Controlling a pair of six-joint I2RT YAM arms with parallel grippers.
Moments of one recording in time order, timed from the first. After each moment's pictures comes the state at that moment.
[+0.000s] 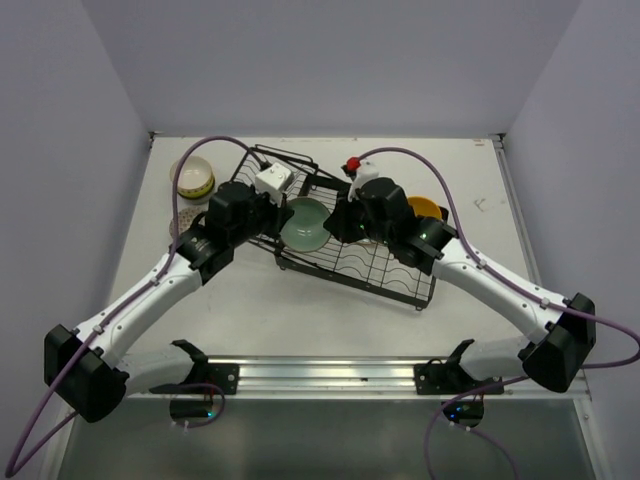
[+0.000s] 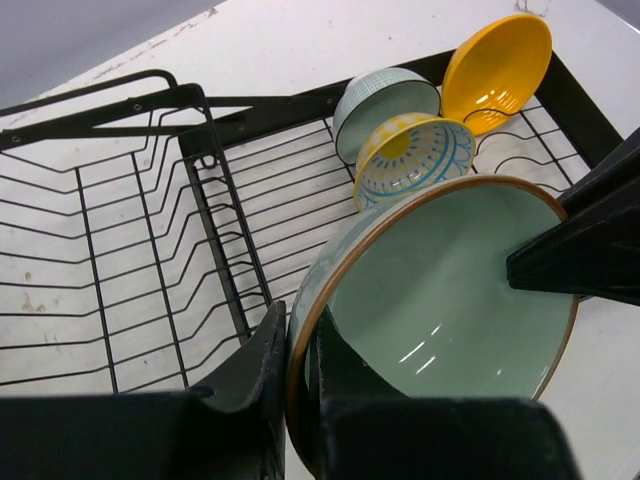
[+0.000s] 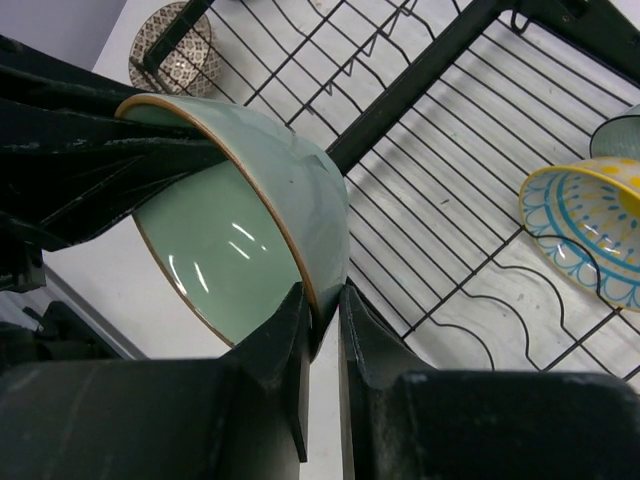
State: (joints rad) left arm -0.58 1.14 0.97 -0.19 0.08 0.00; right arm 0.80 1.31 1.21 -0.38 0.06 0.44
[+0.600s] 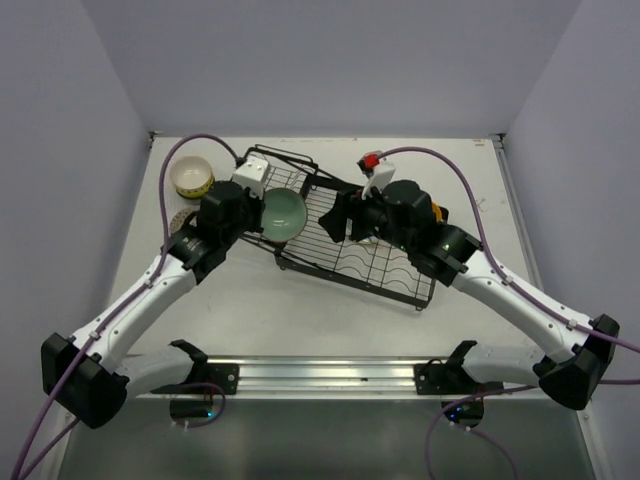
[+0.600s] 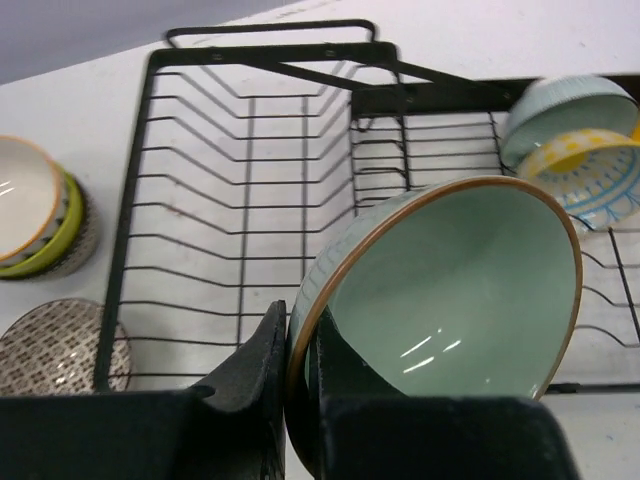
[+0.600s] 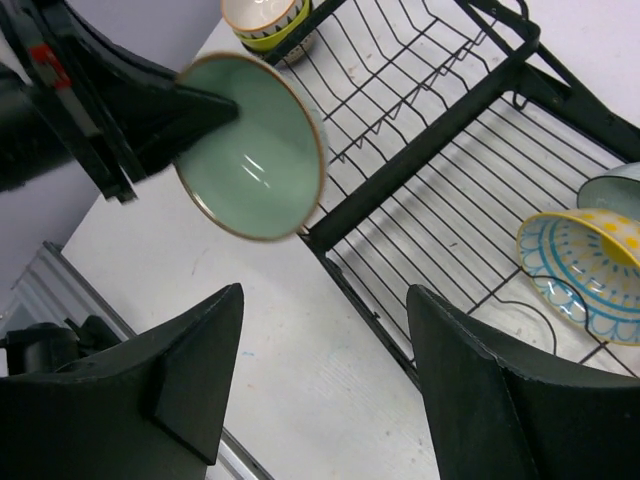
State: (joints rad) left arm -0.54 1.13 0.98 -0.28 -0.19 -0.05; right arm 0.81 1.20 1.19 -0.31 0.06 0.42
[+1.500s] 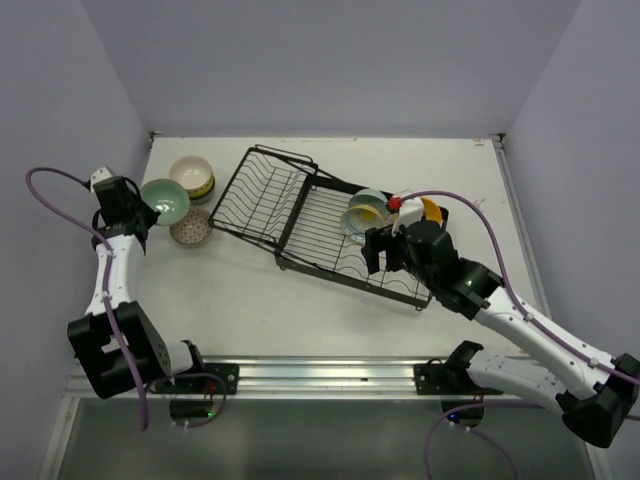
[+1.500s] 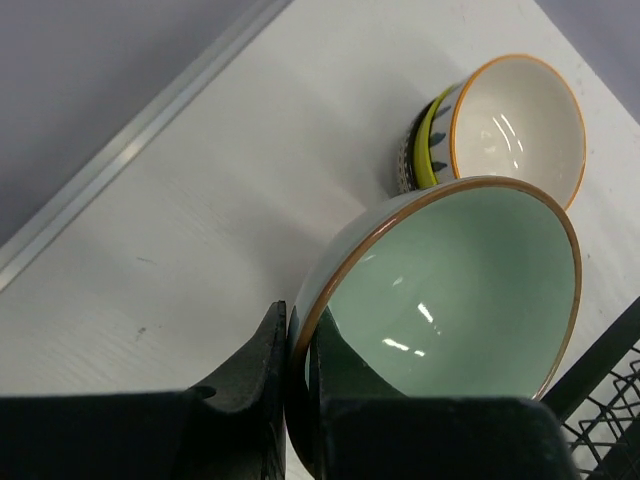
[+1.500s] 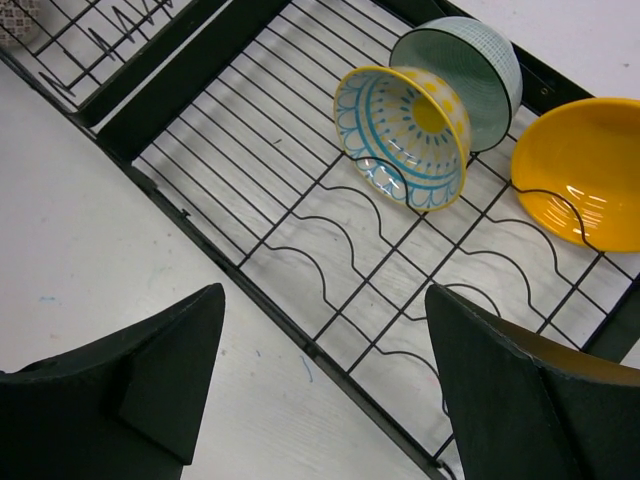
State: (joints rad) left arm 0.36 1.25 0.94 -0.28 -0.13 -0.43; right arm 0.78 0.93 0.85 -0.40 0.27 0.25
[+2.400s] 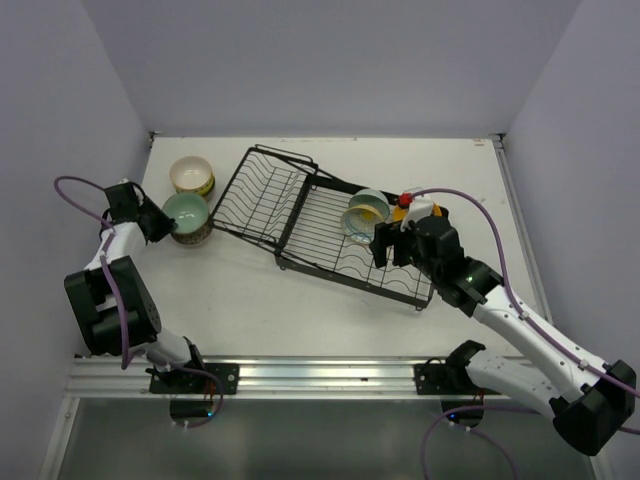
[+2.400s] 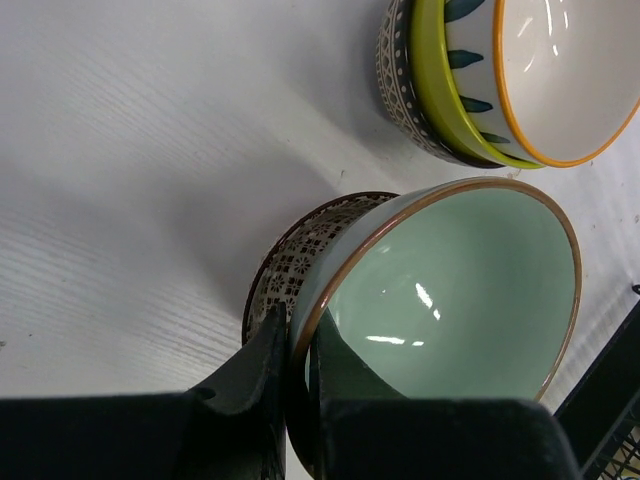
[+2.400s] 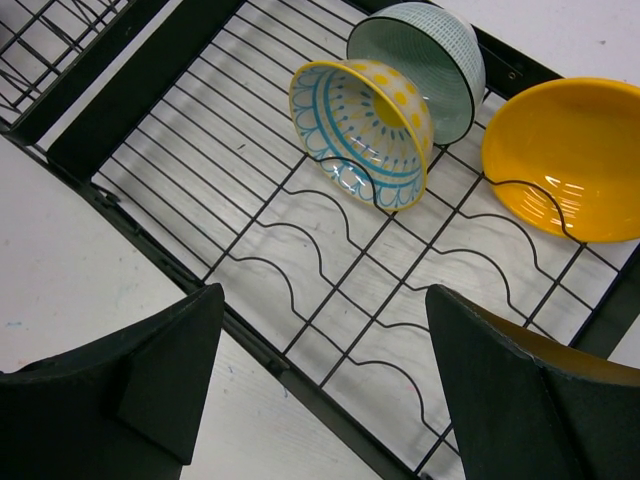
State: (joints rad) left arm 0.40 1.52 0.93 -0.24 0.20 -0.47; right arm 0.64 0.93 0.78 -0.33 0.19 0.23
